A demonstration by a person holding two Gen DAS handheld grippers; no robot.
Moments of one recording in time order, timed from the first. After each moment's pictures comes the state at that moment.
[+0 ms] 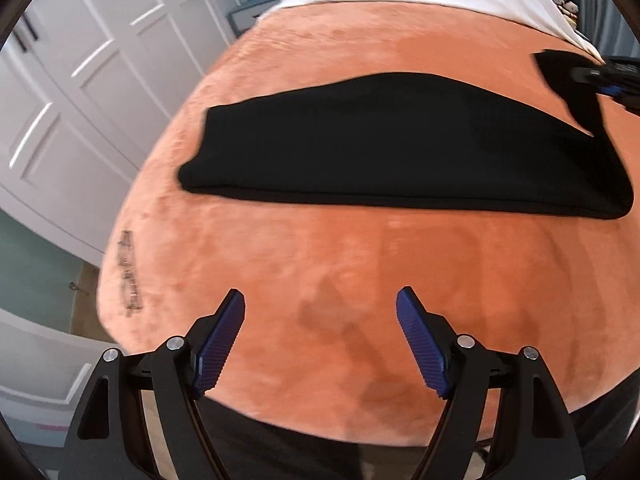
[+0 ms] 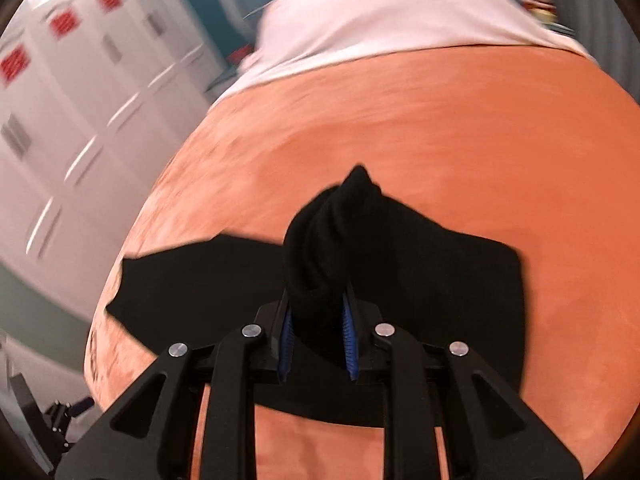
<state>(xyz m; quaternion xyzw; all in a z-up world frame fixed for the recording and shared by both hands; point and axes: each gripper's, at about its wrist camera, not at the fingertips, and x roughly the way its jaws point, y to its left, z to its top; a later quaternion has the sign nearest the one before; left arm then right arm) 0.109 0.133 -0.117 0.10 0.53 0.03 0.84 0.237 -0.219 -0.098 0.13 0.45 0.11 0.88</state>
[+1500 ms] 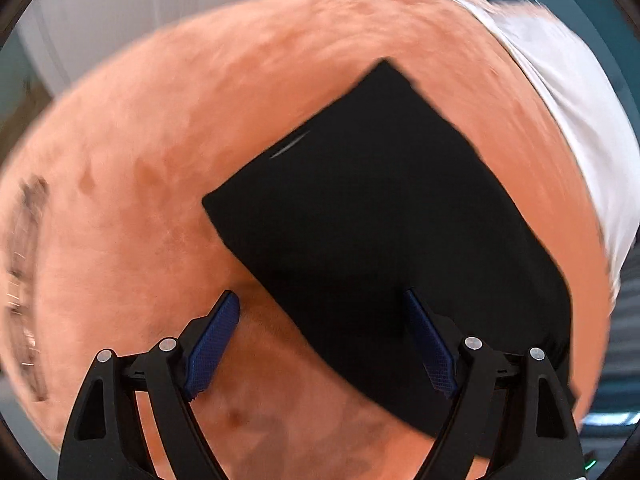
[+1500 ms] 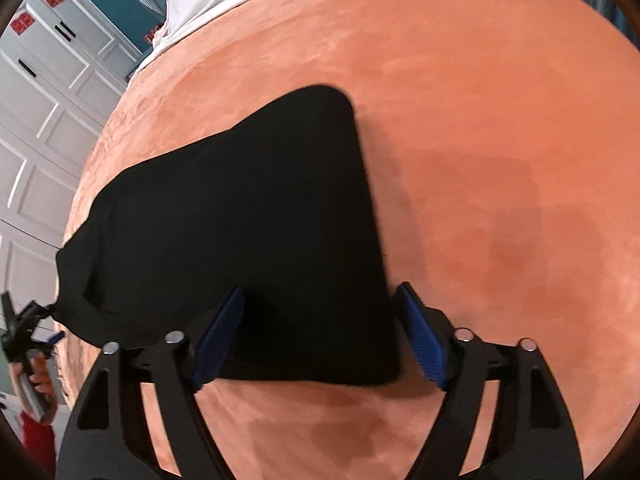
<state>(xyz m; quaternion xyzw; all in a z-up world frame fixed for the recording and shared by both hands) 0.296 0.330 -0.230 -0.31 0.56 0.10 0.76 0.171 -0.287 -0.221 0.24 0.52 -0.02 0.82</state>
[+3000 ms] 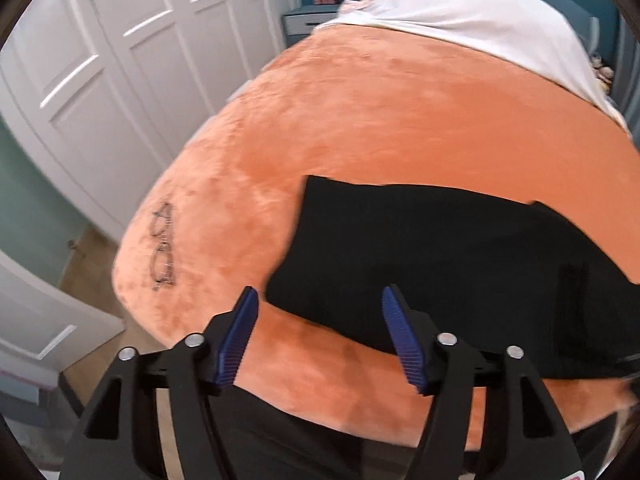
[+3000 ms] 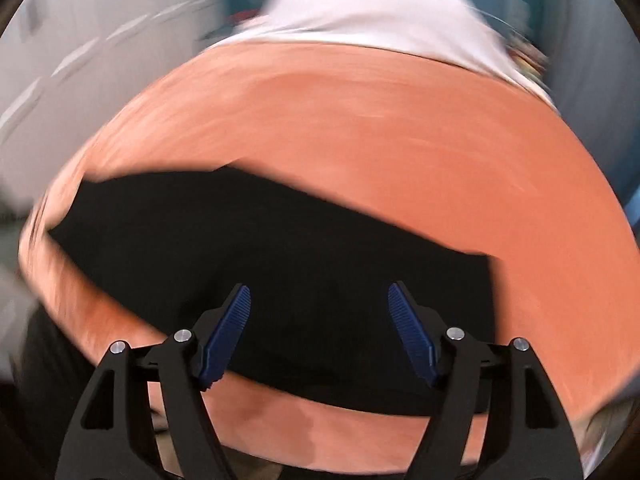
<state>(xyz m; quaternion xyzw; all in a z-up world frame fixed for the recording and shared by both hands) 0.090 0.183 -0.088 0.01 0.50 0.05 0.86 0.017 -0.167 -0.130 -0.07 0.46 0.06 0.88</state>
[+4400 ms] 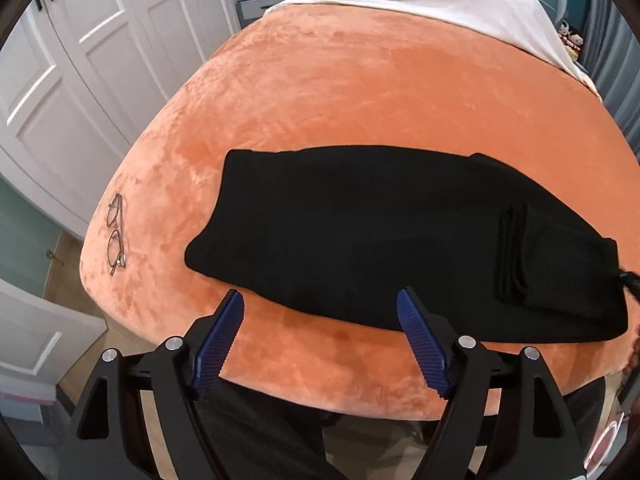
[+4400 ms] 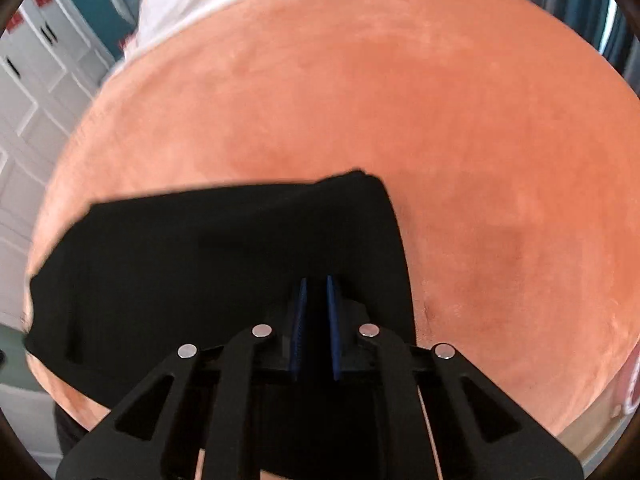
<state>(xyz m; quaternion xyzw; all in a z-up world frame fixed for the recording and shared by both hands) 0.078 0.121 -0.097 0.03 0.54 0.01 0.84 0.046 -0.383 -0.183 0.20 0.49 -0.09 0.85</state>
